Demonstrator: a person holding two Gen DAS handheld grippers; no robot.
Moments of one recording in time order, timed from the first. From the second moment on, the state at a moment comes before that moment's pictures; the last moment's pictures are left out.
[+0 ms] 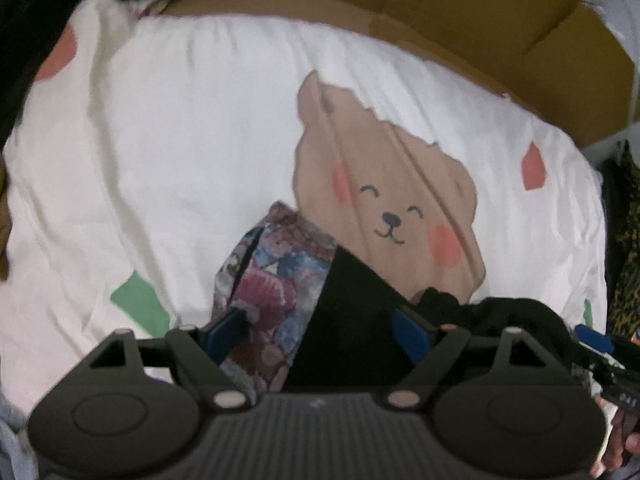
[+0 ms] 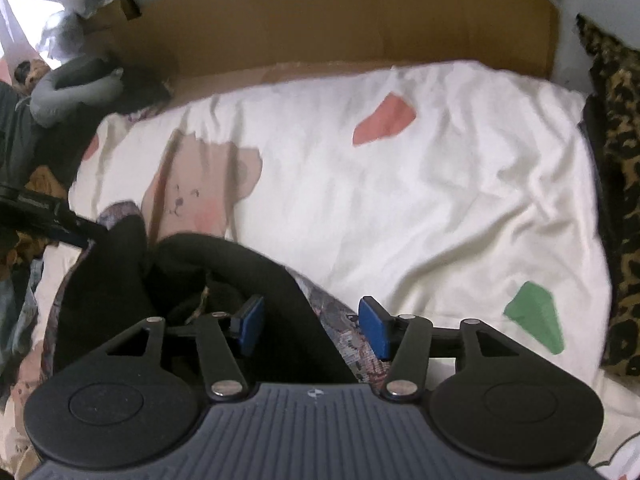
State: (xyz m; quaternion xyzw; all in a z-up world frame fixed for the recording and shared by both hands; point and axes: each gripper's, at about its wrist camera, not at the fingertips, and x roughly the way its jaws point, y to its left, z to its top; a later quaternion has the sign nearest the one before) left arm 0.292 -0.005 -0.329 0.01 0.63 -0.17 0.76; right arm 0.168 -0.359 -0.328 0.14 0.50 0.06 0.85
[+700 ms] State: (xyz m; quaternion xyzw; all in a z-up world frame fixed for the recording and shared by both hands) left arm 0.283 -0.020 -0.341 0.04 0.63 -0.19 0.75; right arm 0.172 -0.335 -0.349 0.12 0.52 0.08 0.84
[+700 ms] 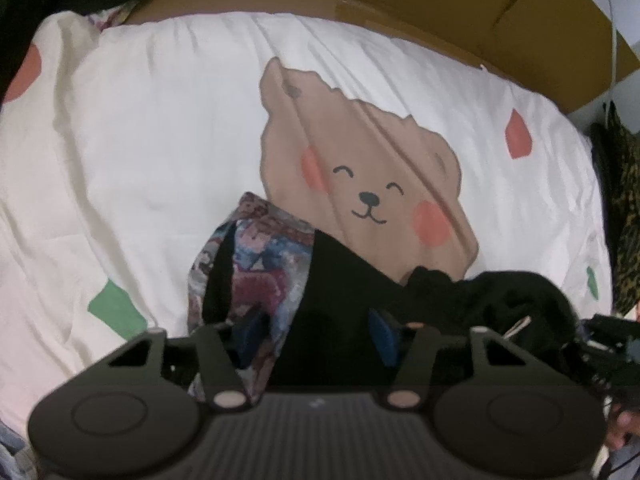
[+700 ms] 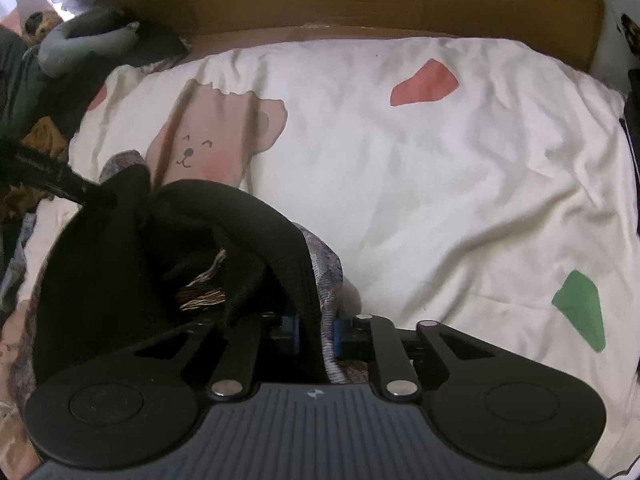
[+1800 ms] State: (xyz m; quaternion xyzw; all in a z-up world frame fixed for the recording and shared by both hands) left arm 0.259 0.014 -0.302 0.01 0.59 -0.22 0.78; right arm 0.124 -0.391 -0.308 0.17 0.49 0.02 0.85
